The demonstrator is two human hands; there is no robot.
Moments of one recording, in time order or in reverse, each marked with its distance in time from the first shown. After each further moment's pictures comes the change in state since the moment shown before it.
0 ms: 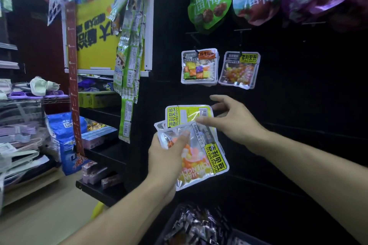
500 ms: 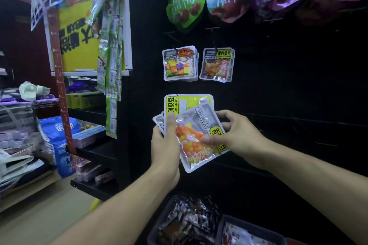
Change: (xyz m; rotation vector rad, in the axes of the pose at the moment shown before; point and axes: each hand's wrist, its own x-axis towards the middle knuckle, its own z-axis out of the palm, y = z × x) left_hand -0.027 0.000 0.050 -0.075 0.045 -0.037; right_hand -0.068 0.030 -0.037 0.241 -0.087 0.157
